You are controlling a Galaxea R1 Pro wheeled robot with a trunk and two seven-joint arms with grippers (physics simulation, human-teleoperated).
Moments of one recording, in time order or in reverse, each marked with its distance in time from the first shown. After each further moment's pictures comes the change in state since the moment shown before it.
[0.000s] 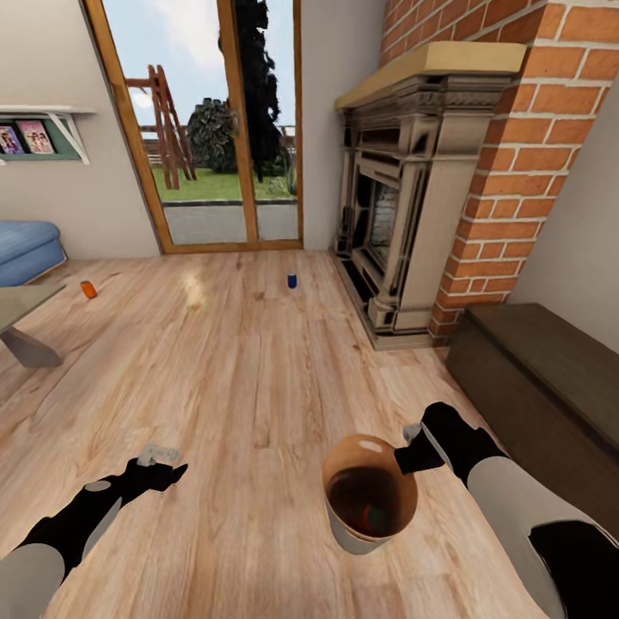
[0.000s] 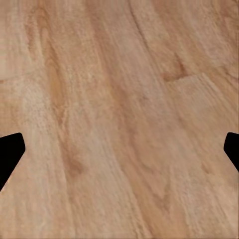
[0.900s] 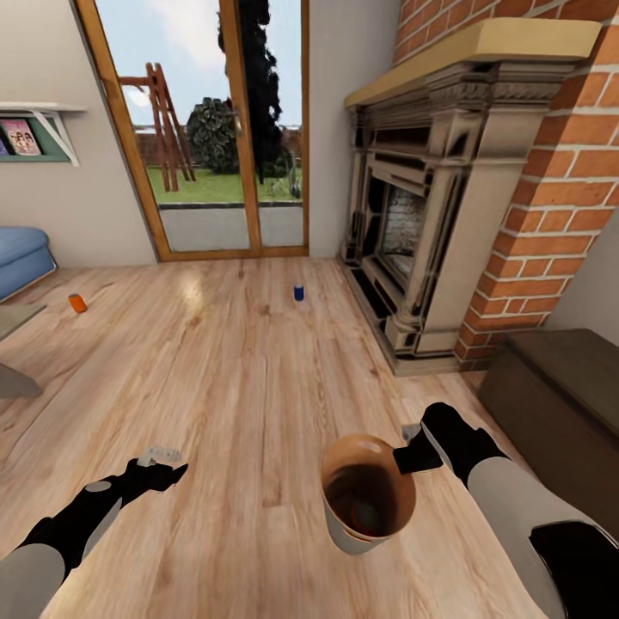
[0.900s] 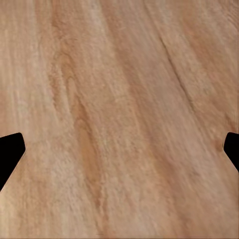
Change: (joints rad) left arm 0.001 -0.001 -0.001 0.002 -0.001 -0.003 0.001; right arm 0.003 -0.001 0.000 -0.004 -0.009 0.001 0.013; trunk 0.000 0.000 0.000
